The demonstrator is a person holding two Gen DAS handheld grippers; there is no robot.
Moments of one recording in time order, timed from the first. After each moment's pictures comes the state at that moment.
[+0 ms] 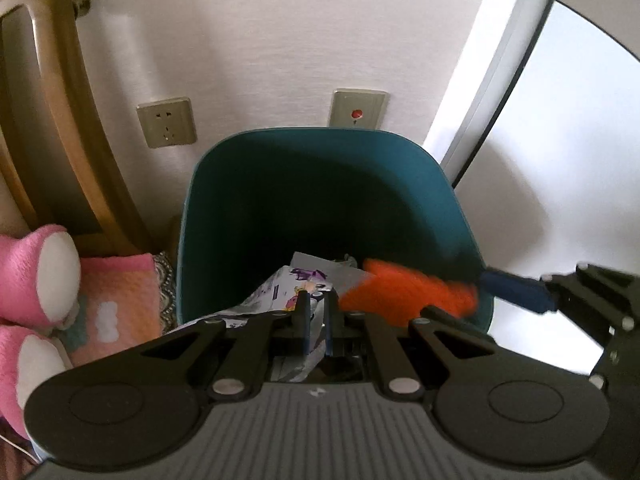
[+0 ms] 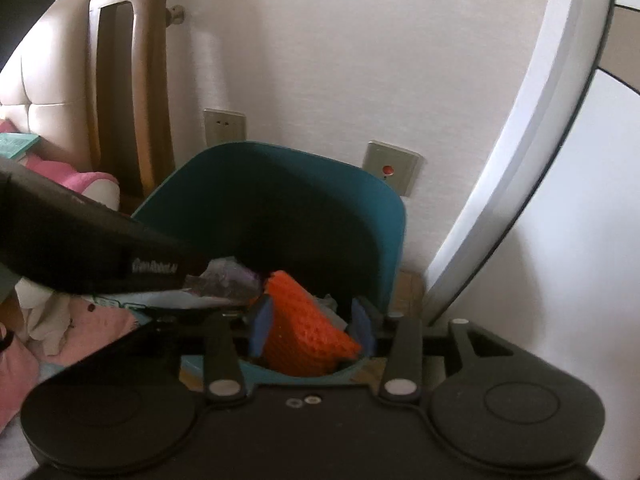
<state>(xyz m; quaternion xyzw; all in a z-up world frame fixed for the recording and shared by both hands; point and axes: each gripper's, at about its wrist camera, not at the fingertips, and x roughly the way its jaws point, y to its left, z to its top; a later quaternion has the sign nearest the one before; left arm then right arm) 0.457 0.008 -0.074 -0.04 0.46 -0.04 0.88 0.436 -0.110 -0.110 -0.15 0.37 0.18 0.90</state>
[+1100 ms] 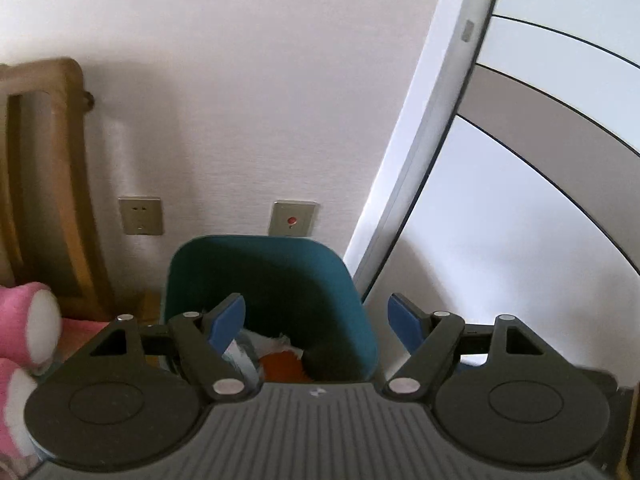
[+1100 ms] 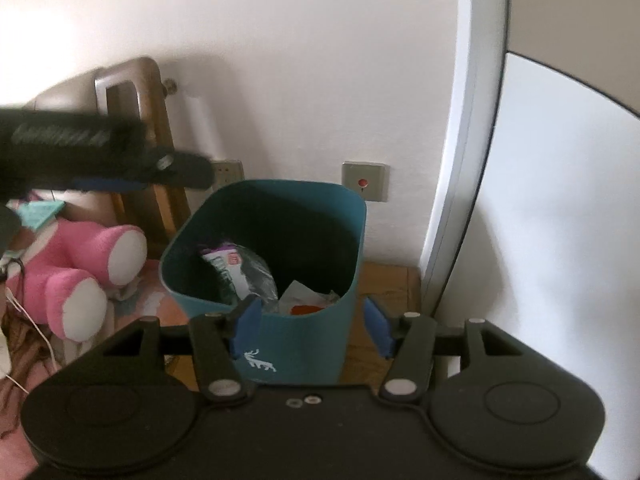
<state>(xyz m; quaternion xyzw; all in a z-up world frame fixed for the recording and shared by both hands) 0.366 0.005 0.015 -0.08 0.32 -0.10 0.94 0.356 -0.169 -0.063 -0.05 0.34 0.18 0.92</state>
